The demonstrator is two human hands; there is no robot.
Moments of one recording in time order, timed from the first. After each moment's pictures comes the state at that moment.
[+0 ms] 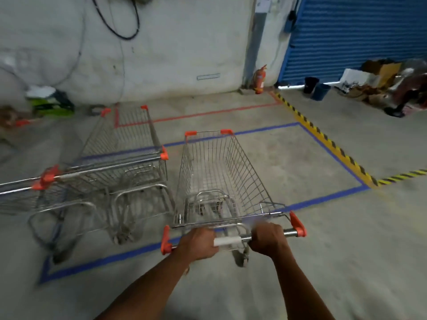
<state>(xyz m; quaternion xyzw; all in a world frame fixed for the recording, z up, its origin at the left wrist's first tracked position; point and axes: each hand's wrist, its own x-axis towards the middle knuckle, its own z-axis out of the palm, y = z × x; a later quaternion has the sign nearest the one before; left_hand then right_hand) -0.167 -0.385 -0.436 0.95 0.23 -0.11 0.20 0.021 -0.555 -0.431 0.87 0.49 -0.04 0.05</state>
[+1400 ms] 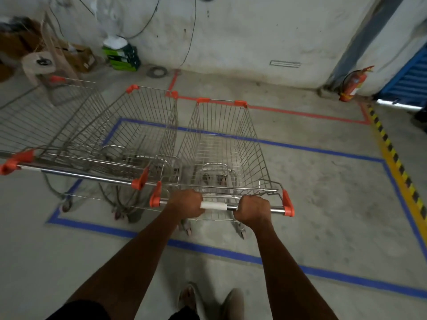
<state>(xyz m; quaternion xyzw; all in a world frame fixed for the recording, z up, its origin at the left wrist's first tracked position) 0.104 -0.124 -0.437 0.89 0.42 -0.14 0.08 0.328 -0.223 -0.433 0.77 0.63 -0.08 0.04</state>
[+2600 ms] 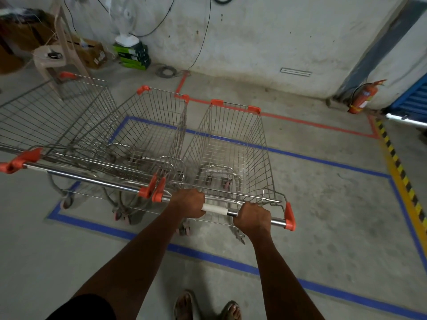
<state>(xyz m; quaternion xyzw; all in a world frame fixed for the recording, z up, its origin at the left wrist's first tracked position) 0.089 -0.077 -0.437 0.89 0.42 -0.14 0.11 0.300 -0.189 -0.428 0.80 0.60 -0.10 0.04</state>
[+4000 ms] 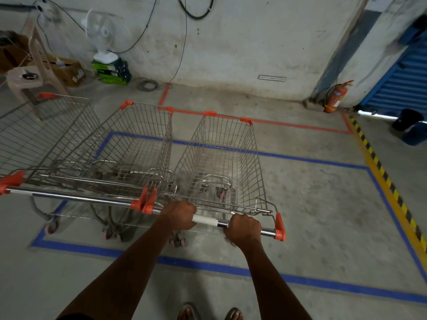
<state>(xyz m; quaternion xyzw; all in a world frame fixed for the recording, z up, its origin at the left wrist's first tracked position) 0.074 -0.084 -0.447 0.91 0.38 -0.13 0.10 0.281 -0.215 -0.433 0.81 0.58 -0.11 0.04</state>
